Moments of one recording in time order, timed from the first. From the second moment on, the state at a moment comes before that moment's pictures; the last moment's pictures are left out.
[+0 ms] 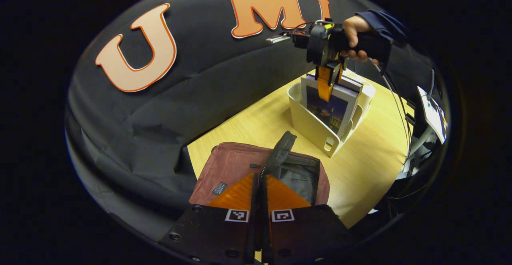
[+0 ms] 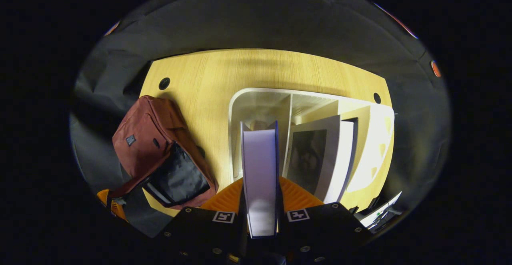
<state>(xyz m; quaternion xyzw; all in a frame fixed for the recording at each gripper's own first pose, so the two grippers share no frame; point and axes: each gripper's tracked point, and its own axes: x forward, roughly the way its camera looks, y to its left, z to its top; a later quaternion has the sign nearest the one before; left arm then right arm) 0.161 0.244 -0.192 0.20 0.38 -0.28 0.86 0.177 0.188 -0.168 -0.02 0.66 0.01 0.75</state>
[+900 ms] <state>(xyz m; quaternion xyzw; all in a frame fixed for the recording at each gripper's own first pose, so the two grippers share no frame) 0.179 0.235 -0.170 0.19 0.41 -0.27 0.85 0.078 0.180 -0.039 0.27 0.52 0.09 0.80</state>
